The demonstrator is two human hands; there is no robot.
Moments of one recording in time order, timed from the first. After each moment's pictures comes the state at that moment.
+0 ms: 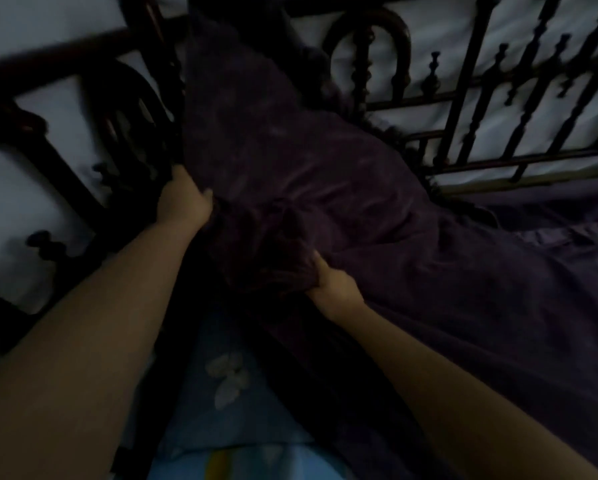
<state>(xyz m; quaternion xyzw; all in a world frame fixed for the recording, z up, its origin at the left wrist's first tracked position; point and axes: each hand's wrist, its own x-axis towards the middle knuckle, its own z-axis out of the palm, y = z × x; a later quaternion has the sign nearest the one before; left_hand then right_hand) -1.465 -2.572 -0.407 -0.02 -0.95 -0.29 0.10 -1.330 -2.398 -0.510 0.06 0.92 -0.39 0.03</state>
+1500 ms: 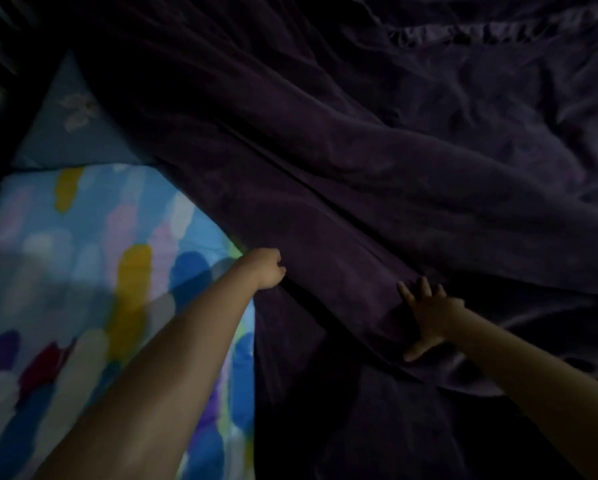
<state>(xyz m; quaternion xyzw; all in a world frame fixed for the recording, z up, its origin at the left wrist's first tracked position) -0.958 -2.396 -0.653 -0.16 -0.91 -0.09 -0.37 -0.807 -2.145 -0.670 0.12 0.84 0.08 0.53</state>
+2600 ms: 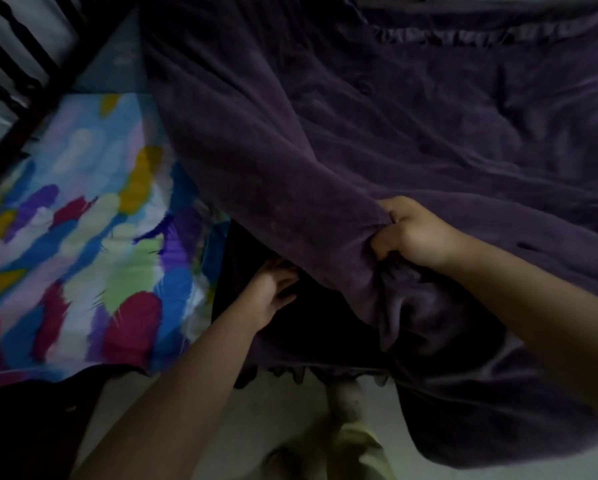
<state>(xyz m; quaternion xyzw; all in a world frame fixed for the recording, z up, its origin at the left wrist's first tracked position) -0.645 -2.380 -0.605 0.22 -0.55 -0.72 -0.36 -0.632 -2.195 -0.469 0.01 0.80 -0.57 0.20</state>
